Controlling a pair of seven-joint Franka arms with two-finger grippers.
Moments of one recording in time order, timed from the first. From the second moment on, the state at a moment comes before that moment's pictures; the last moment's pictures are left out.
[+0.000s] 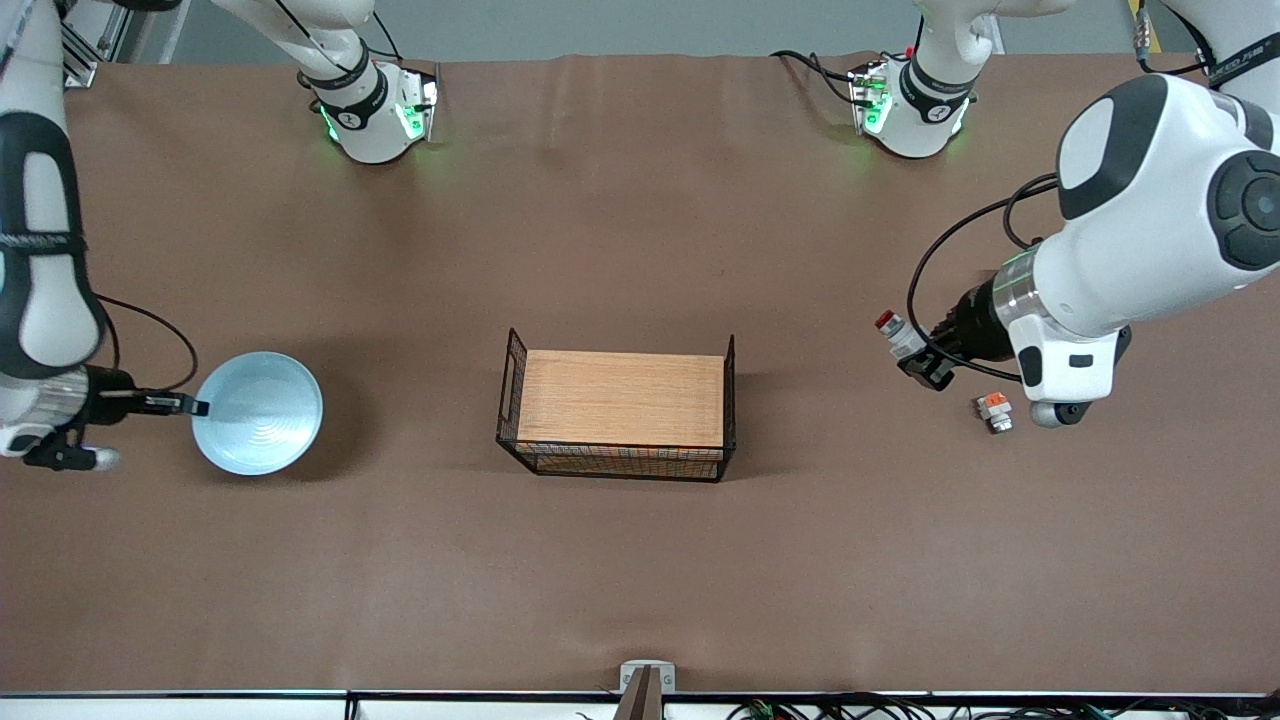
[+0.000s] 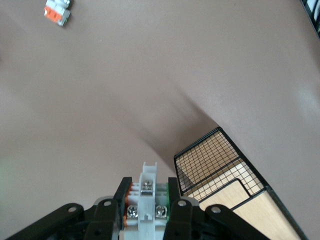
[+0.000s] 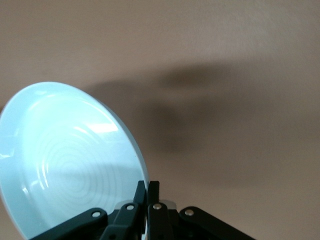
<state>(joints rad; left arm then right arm) -0.10 0.32 -0.22 -1.38 -0.14 1.67 -1.18 -0.20 0.44 -0.12 -1.65 0.28 1.85 -0.27</state>
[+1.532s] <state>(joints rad) -0.09 0.33 -0.22 -1.38 -0.14 1.69 -1.20 0.60 0.01 -0.07 -1.66 0.15 1.72 1.80</state>
